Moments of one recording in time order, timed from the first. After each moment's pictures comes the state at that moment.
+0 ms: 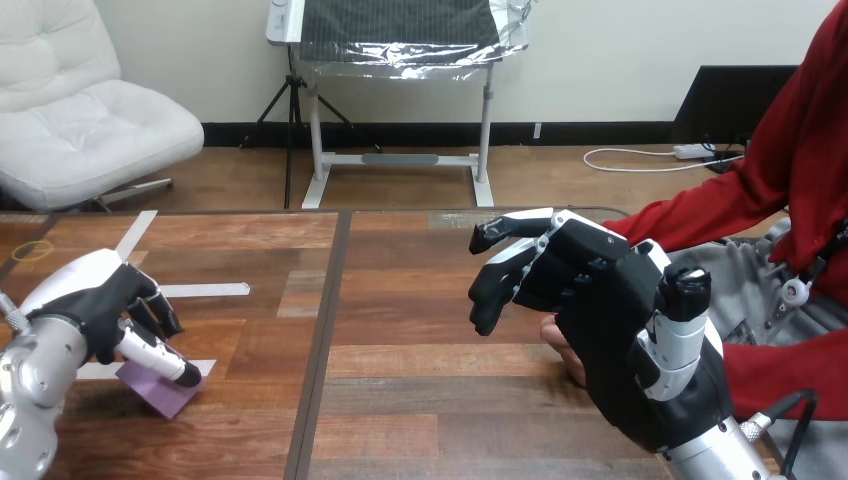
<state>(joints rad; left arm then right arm) -0.36 0.70 -0.18 0.51 0.51 0.15 -0.25 0.21 -0.16 0.05 -0.28 0.41 -0.25 0.55</state>
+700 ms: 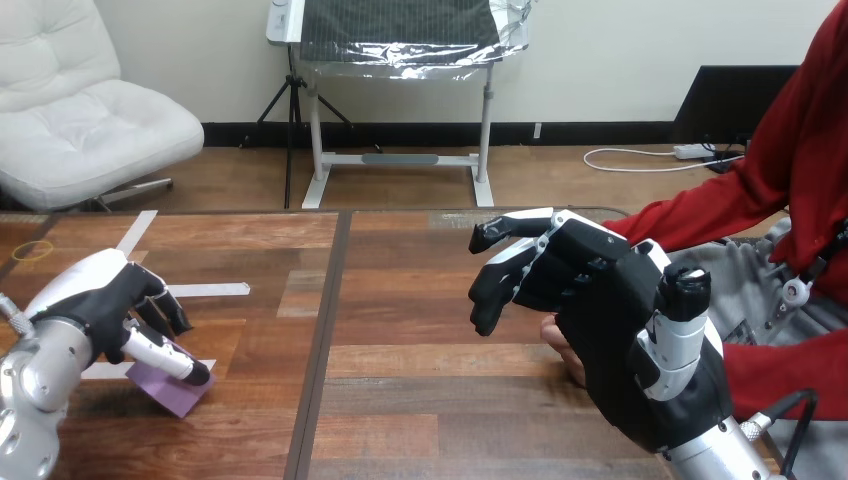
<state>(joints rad) -0.33 0.70 -0.18 0.46 0.47 0.16 -0.25 0.21 -0.16 0.05 -0.28 0.41 -0.25 0.55</state>
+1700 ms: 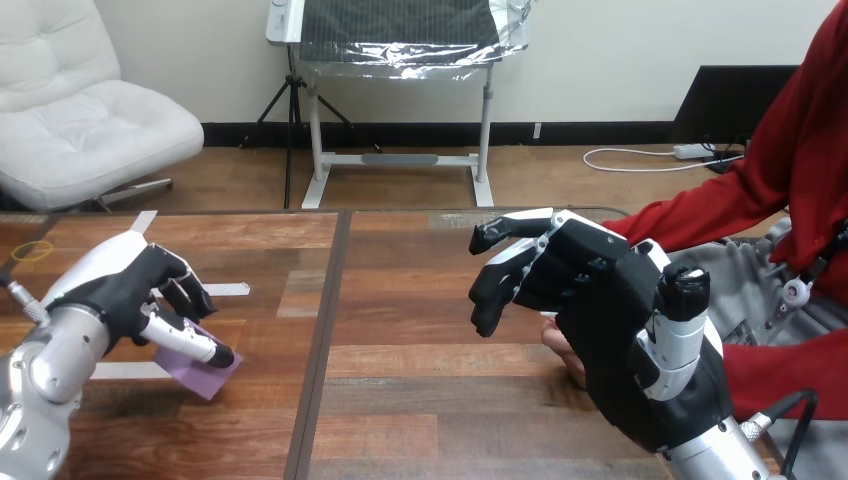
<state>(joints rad) -0.33 0.69 -0.18 0.39 0.43 0.16 -0.25 0.21 -0.16 0.05 -0.28 0.41 -0.25 0.55</state>
